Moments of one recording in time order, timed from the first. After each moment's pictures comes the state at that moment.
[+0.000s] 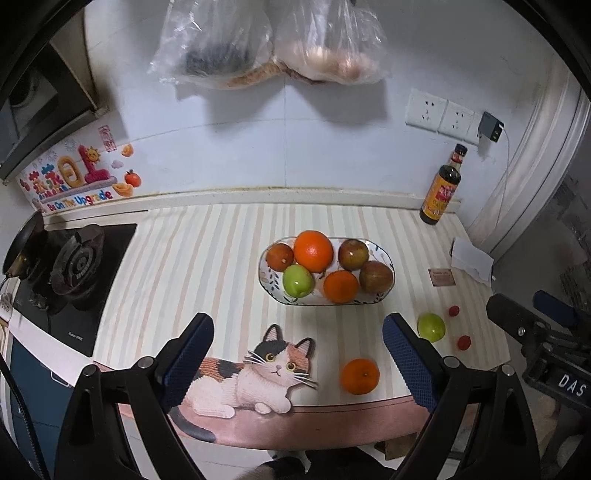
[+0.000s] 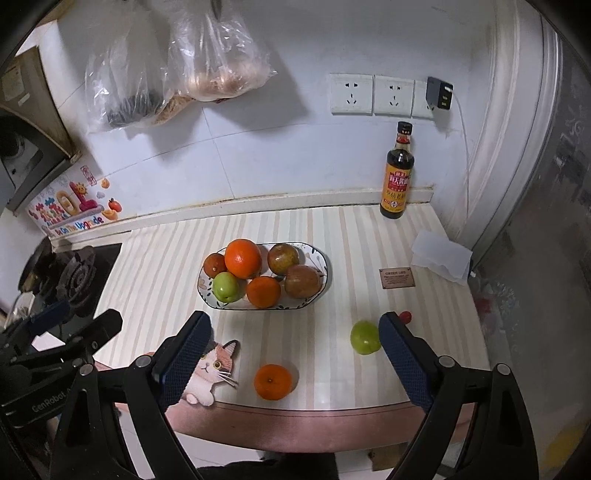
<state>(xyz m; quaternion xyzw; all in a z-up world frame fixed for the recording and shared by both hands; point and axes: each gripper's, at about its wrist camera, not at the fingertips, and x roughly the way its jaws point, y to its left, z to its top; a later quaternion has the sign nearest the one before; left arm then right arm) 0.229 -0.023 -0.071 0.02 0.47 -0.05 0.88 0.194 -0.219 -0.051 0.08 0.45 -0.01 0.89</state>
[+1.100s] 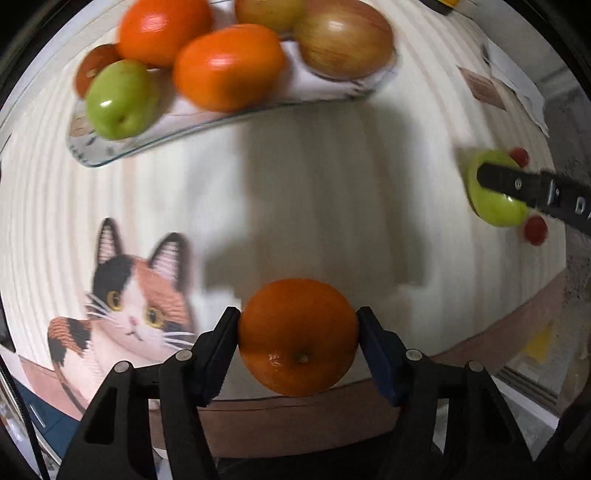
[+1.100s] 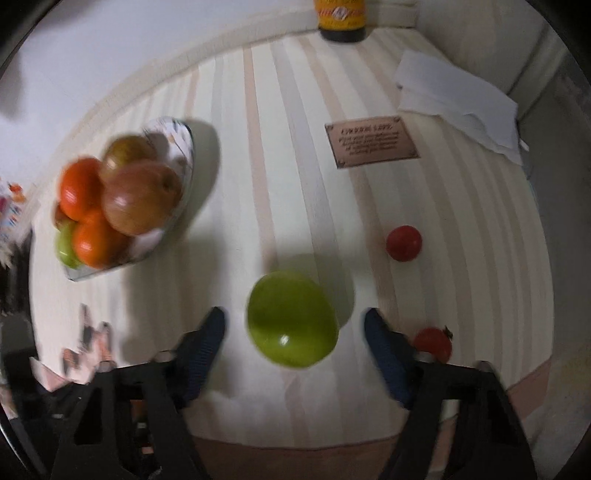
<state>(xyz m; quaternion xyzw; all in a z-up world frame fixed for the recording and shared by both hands) 0.284 -0.127 -0.328 0.08 0.72 -0.12 0.67 0.311 -0.335 -0.323 0.15 0.65 -0.04 0.75</state>
